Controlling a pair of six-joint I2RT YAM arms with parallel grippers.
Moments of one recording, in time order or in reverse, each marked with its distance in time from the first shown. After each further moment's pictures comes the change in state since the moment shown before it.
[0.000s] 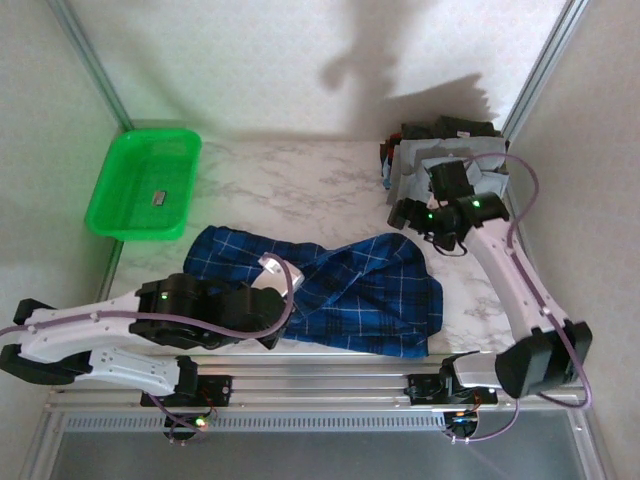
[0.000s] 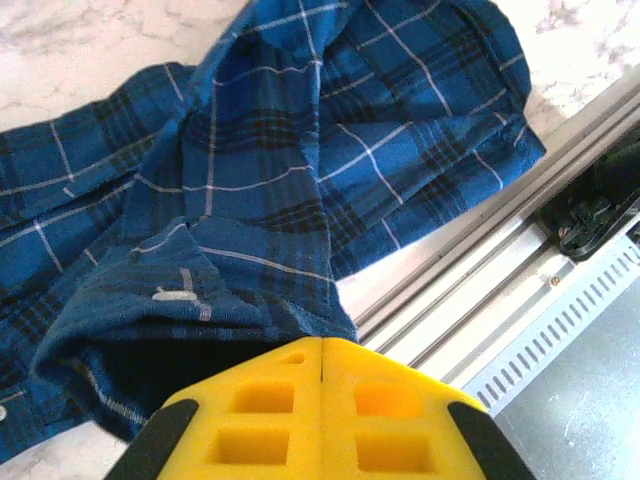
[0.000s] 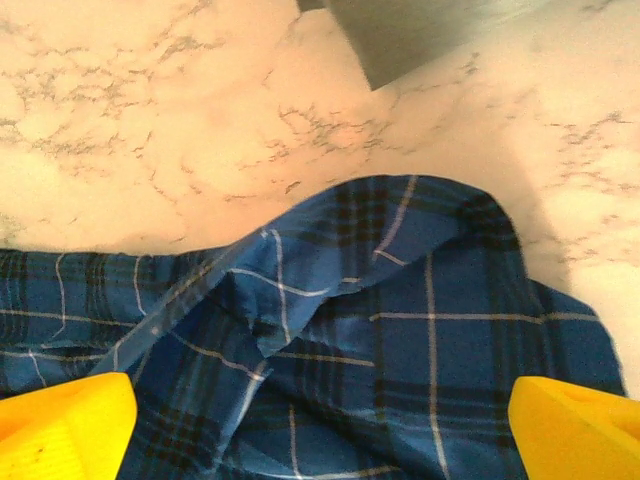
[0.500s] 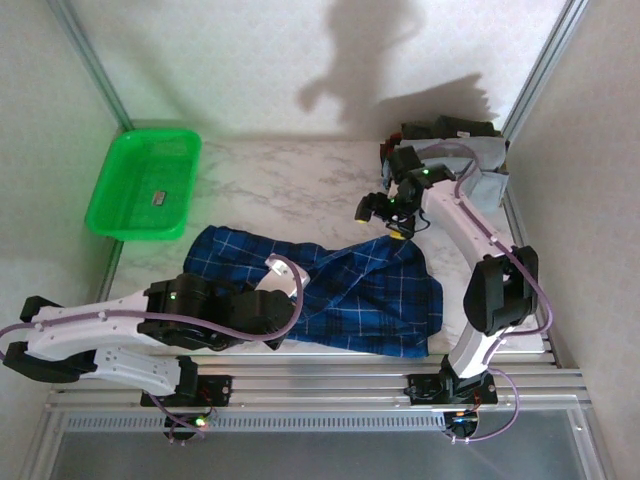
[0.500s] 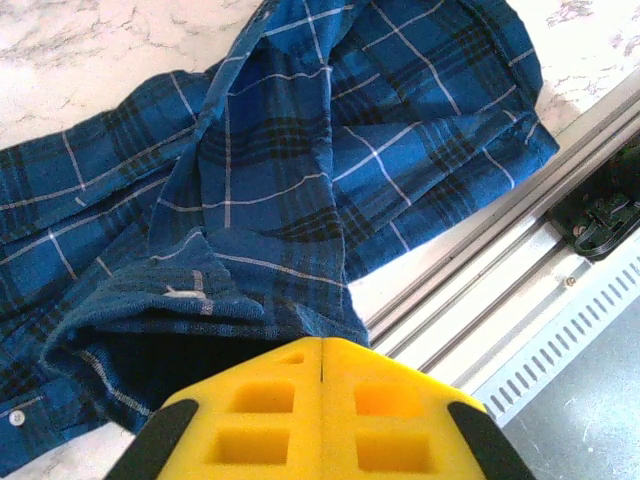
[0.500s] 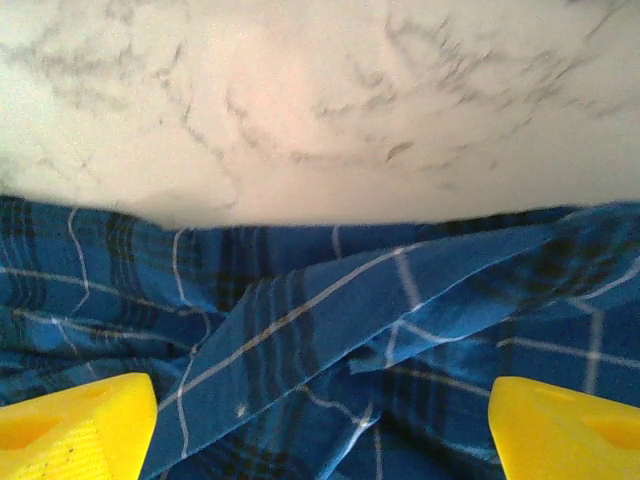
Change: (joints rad) left arm -0.015 0.050 0.027 -0.010 -0.020 0.019; right arm 0.100 0.374 0.198 -0.006 -0.150 0.047
